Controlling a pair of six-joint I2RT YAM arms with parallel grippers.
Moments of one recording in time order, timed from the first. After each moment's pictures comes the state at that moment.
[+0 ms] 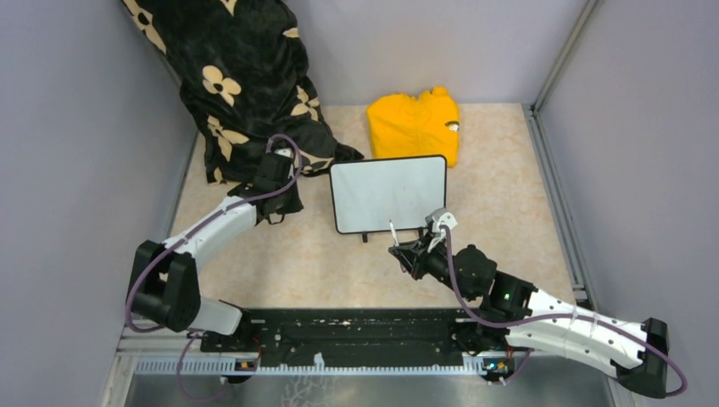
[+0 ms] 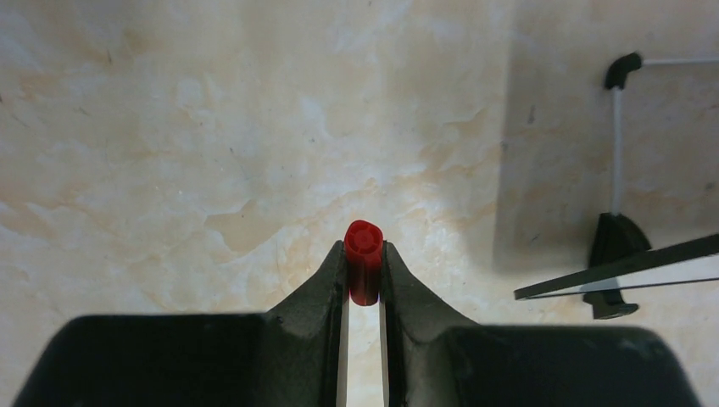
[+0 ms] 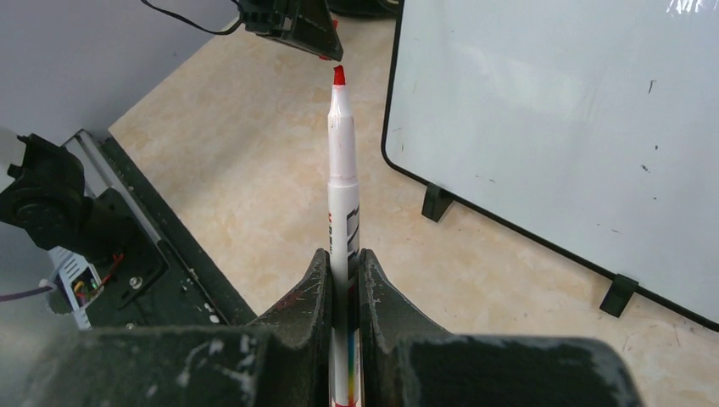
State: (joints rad) left arm -0.39 1.40 0.94 -0.37 -0.15 -0.41; right arm 1.11 0.51 0.38 0.00 0.28 0.34
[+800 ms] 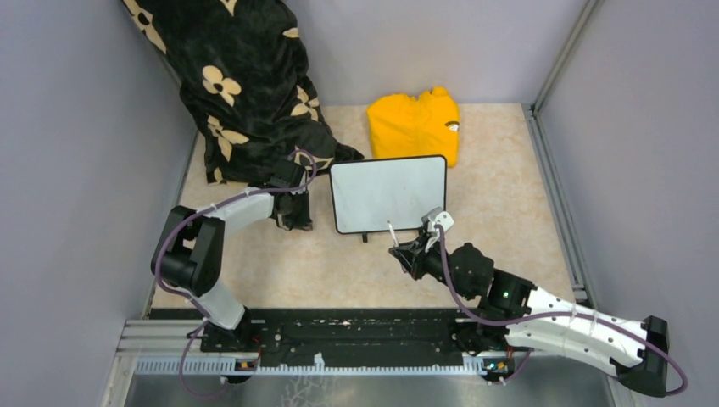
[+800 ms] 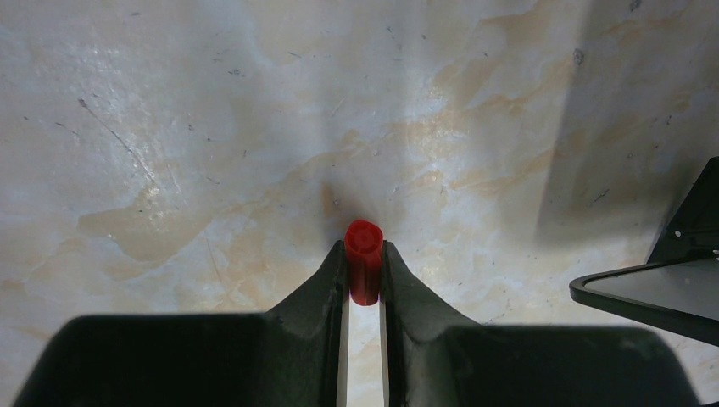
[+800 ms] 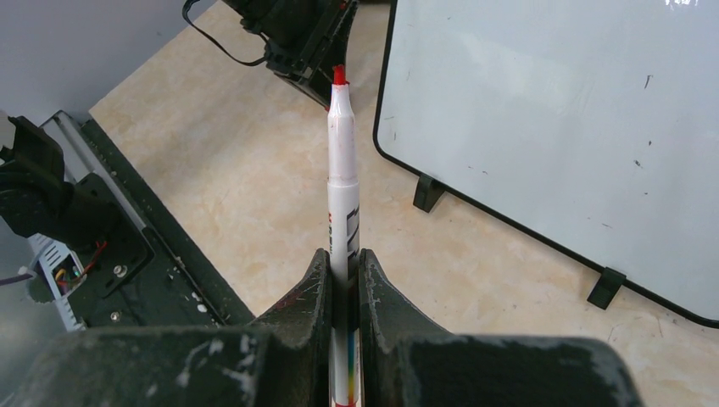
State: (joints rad) left arm -0.38 1.66 0.96 -0.42 0.03 -0.39; right arm 1.11 0.54 0.40 -0.04 0.28 0.31
